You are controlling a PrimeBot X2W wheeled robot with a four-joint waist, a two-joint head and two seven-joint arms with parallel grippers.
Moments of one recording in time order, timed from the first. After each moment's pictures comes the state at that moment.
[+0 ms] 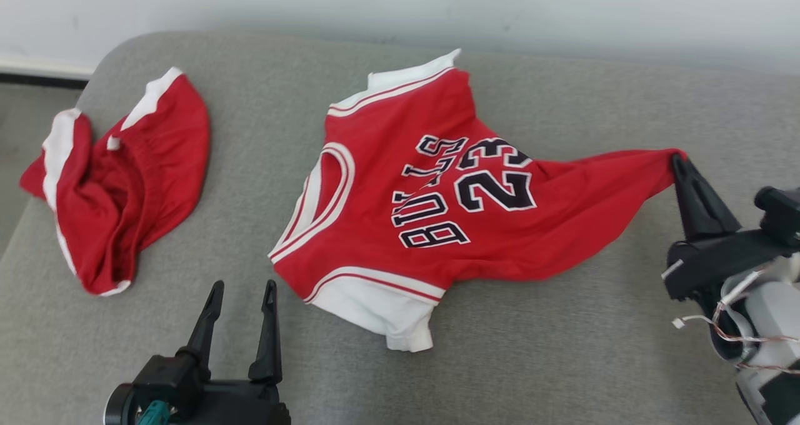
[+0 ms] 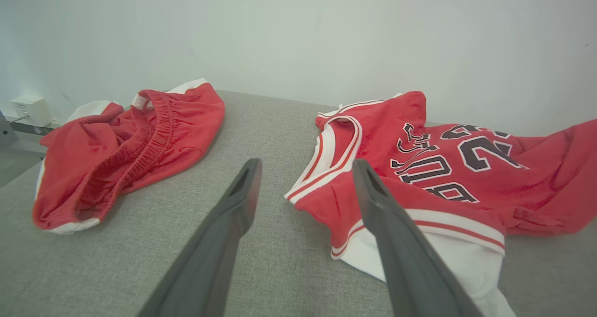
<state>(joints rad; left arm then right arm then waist) -0.10 0.05 -0.13 0.12 -0.21 0.00 -0.26 -0.56 -0.44 0.35 0.58 0.62 0.13 -0.26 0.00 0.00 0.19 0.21</state>
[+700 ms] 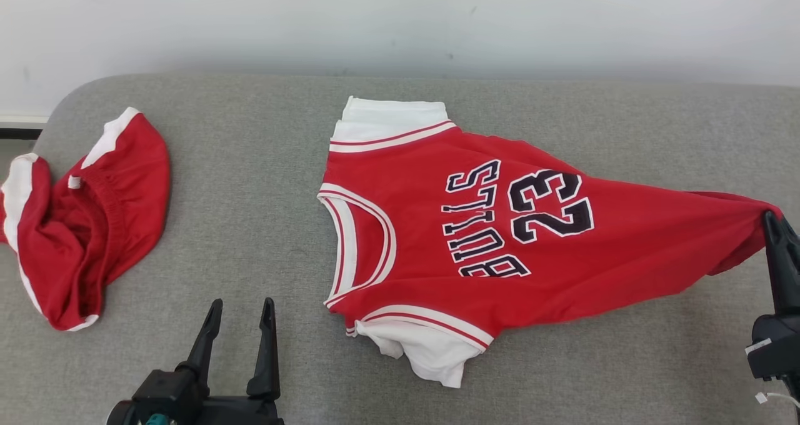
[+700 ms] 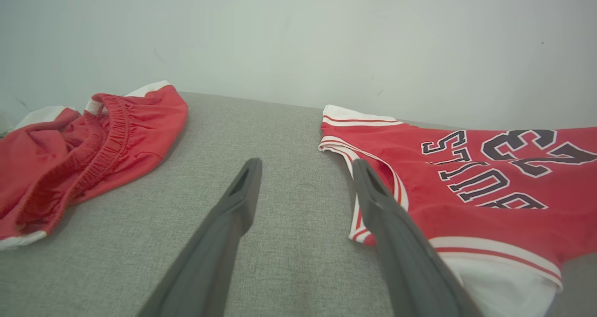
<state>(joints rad) -0.06 0.05 -0.11 0.13 -0.20 -0.01 -0.26 -0.10 -0.50 -0.01 0.08 0.53 0.13 -0.16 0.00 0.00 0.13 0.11</state>
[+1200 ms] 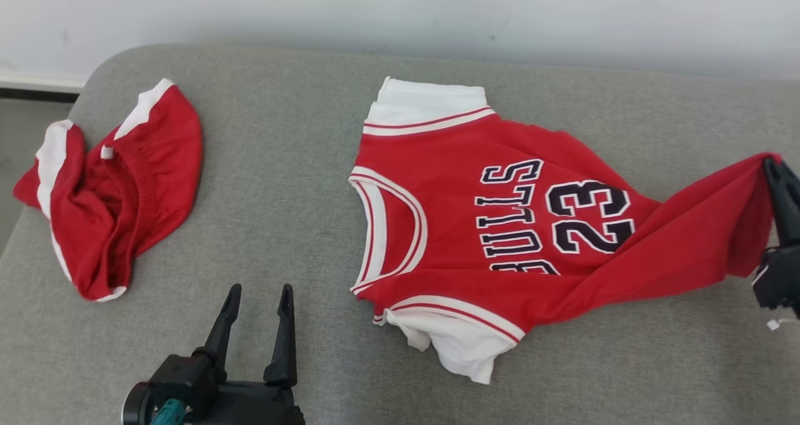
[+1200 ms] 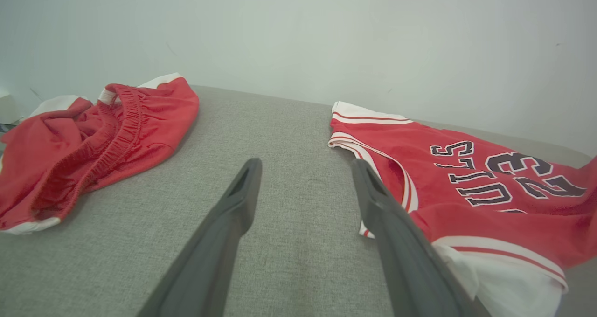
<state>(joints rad) -0.09 0.05 -0.16 0.14 -0.23 0.00 -0.26 -0.38 -0.58 0.11 0.34 0.44 0.13 -0.08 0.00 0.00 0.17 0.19</state>
